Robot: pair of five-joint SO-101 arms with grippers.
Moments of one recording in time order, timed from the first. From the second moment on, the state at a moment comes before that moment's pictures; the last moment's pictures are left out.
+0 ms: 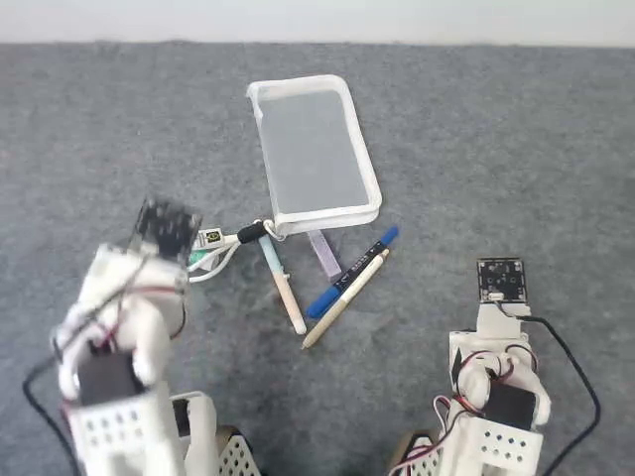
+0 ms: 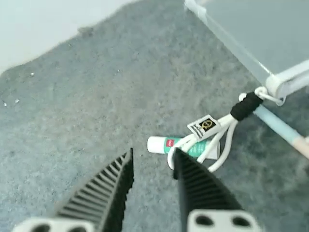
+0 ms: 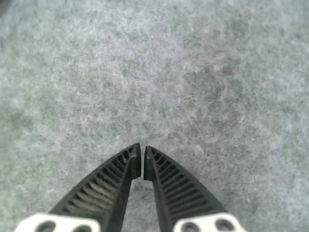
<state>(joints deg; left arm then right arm) -18.5 -70.4 57.8 68.5 -28.5 12.2 -103.1 95.2 74.8 13.7</state>
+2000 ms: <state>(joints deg) 5.8 31.1 -17.8 98.4 15.3 12.2 -103.1 95.2 74.8 13.6</state>
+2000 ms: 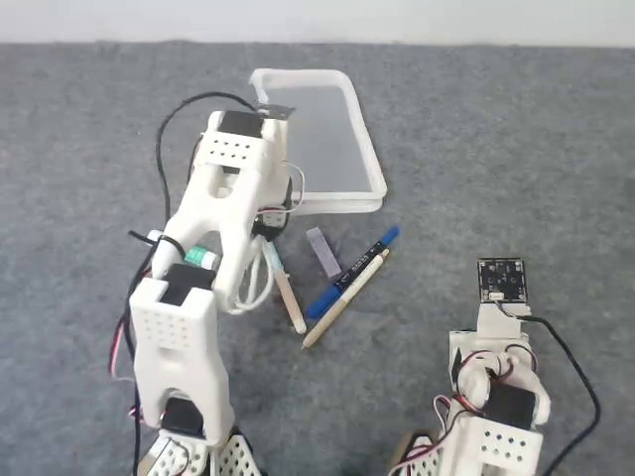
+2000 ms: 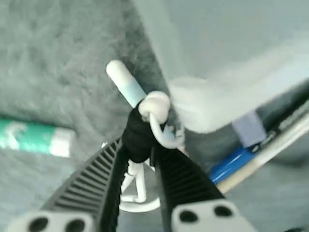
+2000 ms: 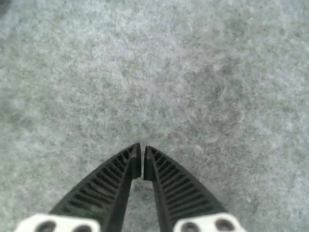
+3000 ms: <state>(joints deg) 2.5 14.1 -9.9 98.4 20.4 12.2 -103.1 95.2 74.8 13.6</state>
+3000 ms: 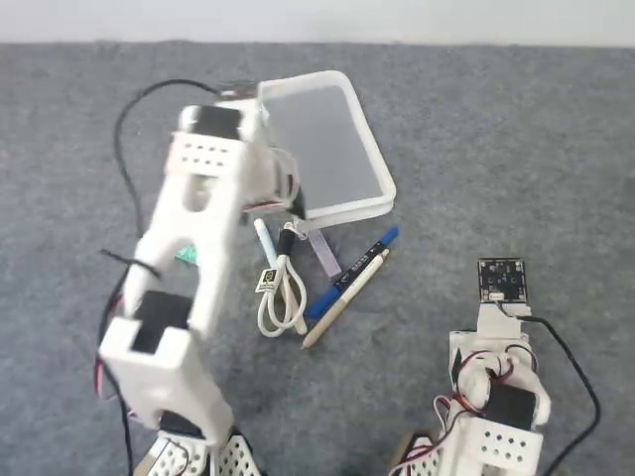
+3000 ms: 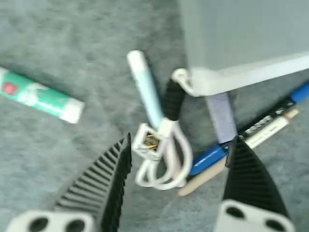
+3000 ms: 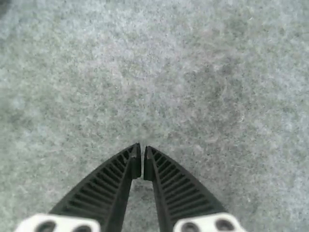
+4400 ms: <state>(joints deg) -12.5 -1.1 22.5 72.7 16.4 -17.1 -79.7 58.9 68.4 6.9</state>
